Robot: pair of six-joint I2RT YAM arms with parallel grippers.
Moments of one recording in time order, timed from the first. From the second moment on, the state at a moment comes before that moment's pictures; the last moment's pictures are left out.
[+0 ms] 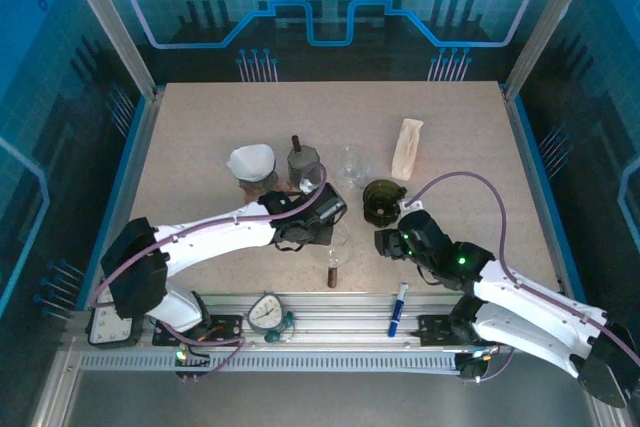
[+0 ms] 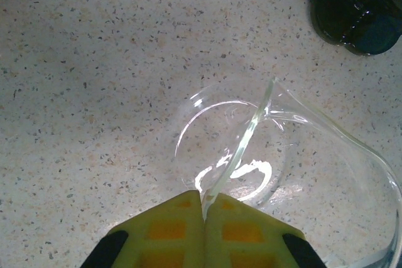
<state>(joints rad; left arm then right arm) -0.95 1.53 1.11 -0.76 -0.20 -0.82 0.79 0.81 0.47 -0.46 0.26 0.53</state>
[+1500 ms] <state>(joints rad) -0.95 0.76 0.72 -0.63 -0.34 -0.88 0.37 1.32 0.75 -0.36 0.03 0.51</state>
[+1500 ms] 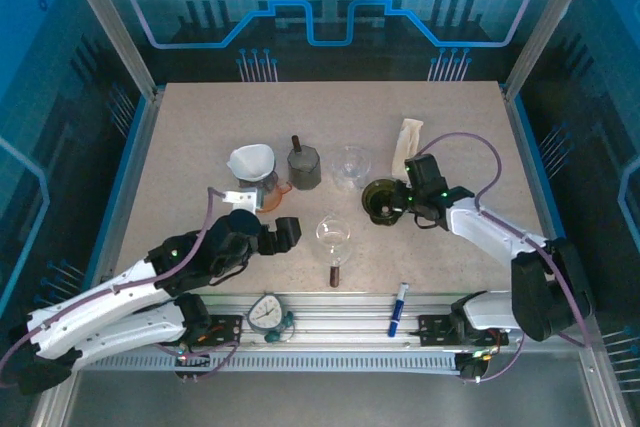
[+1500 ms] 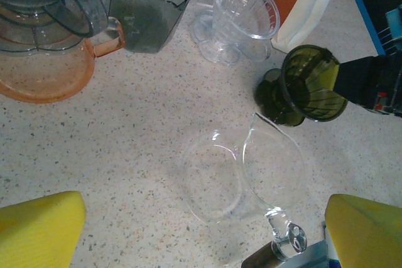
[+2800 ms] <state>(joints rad) -0.95 0.64 0.66 -0.66 -0.39 -0.88 0.79 1.37 1.19 -0.80 -0.16 0.44</state>
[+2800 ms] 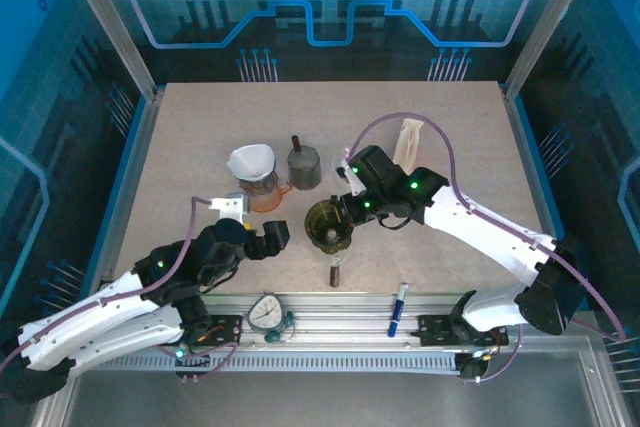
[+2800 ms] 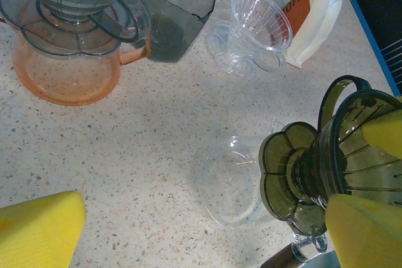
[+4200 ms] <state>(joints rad) -0.95 0.64 0.65 -0.66 -0.40 -0.88 0.71 1.24 1.12 -0.75 -0.15 0.47</state>
